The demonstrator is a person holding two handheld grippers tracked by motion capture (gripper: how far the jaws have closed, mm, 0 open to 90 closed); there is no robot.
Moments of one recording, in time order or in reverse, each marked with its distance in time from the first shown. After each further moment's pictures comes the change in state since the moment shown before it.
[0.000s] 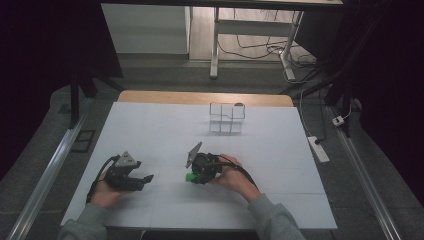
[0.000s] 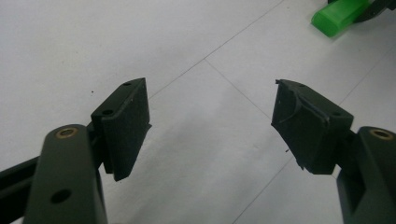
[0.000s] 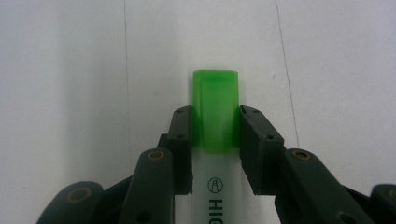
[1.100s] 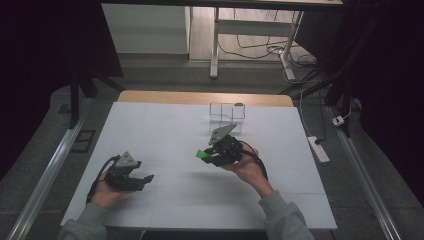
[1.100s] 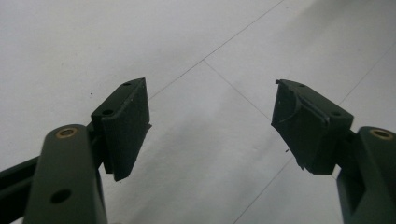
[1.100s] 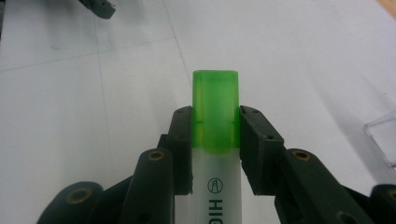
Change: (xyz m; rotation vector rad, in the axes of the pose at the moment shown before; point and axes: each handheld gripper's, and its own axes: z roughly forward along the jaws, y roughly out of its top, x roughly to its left) left arm -0.001 0.000 0.000 -0.004 0.001 0.011; right arm -0.020 -0.028 -0.080 -0.296 -0.130 0.169
